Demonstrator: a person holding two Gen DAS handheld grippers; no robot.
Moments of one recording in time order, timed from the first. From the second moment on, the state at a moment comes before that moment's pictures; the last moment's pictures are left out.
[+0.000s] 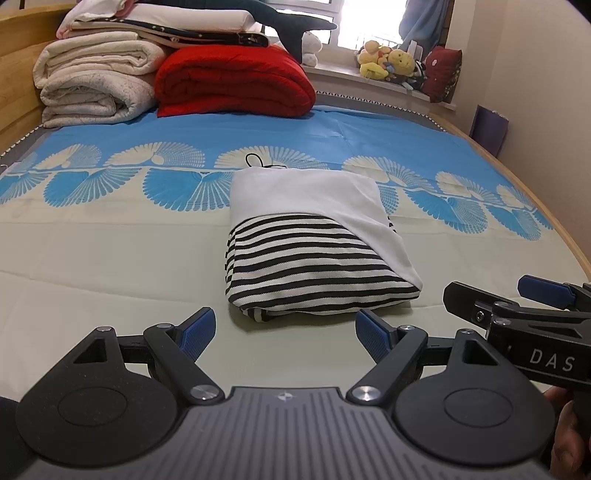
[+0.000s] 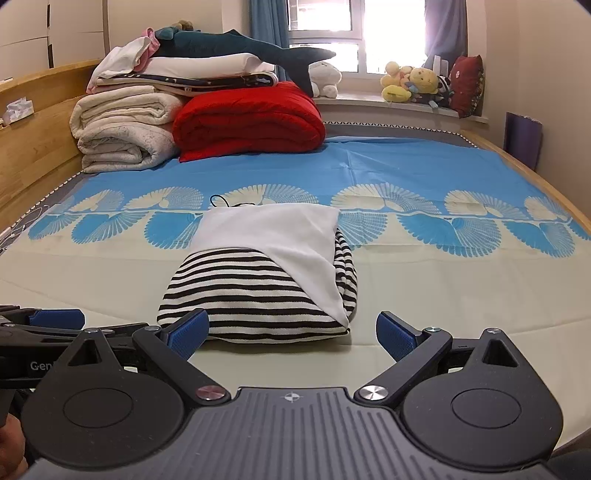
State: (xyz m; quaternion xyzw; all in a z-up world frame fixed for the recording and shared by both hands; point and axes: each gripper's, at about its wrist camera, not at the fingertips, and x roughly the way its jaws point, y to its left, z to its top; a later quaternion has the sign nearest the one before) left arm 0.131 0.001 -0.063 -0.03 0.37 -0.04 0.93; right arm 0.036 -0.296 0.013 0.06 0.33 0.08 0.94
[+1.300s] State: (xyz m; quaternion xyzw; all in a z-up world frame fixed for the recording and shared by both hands) left arm 0.132 -0.001 -0.065 -0.03 0.38 -0.04 0.93; right arm 0.035 -0.296 0.009 0.06 0.33 0.08 0.94
